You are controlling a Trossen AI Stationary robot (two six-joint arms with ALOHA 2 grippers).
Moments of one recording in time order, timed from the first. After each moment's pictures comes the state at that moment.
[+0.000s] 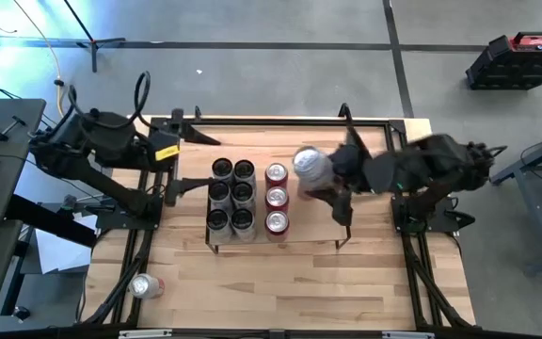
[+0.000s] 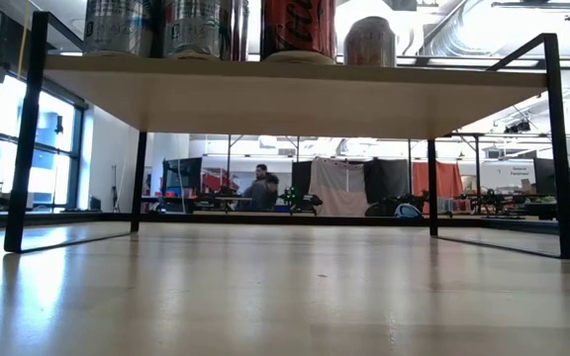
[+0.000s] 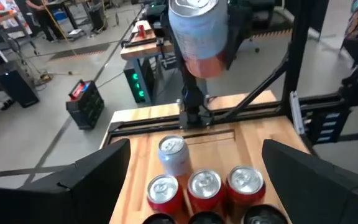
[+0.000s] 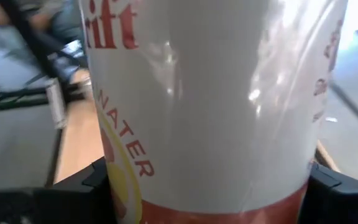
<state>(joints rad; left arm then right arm) -0.28 1.25 1.87 -0.93 -0.35 0.10 0.36 1.61 2.24 -1.22 0.47 0.30</state>
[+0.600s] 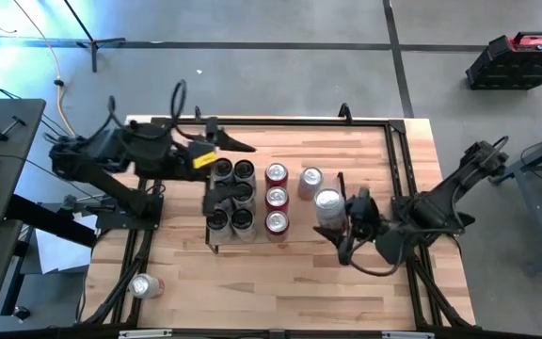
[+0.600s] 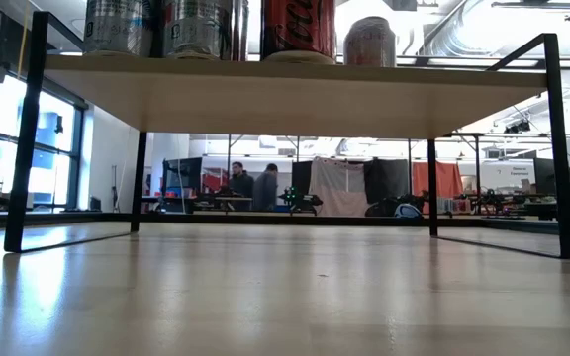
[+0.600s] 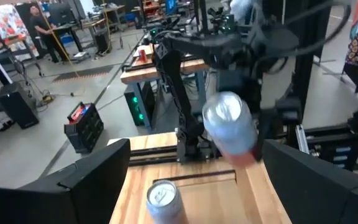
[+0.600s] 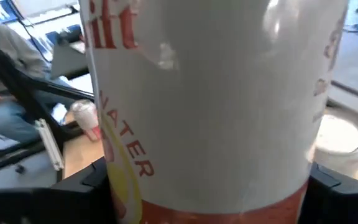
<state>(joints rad) -0.27 1.39 1.87 -0.66 -0.34 0.14 0.68 1.29 1.27 -0.53 0.94 0.70</state>
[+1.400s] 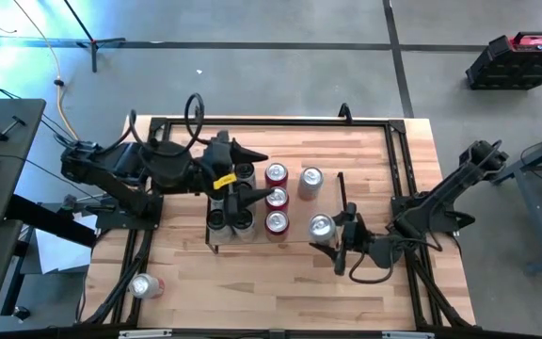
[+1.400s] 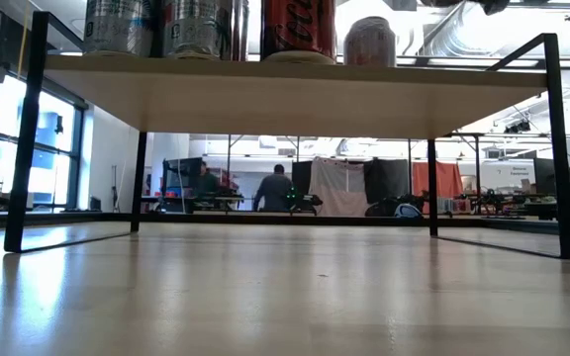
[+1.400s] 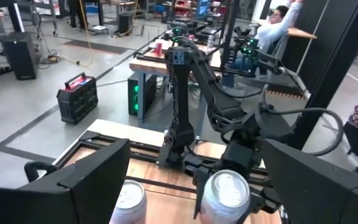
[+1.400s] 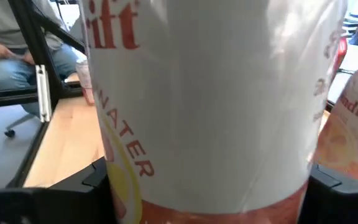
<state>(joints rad) -0.32 1.48 1.87 -0.56 -0.49 -0.19 0.70 1.28 0.79 0.10 0.90 0.33</state>
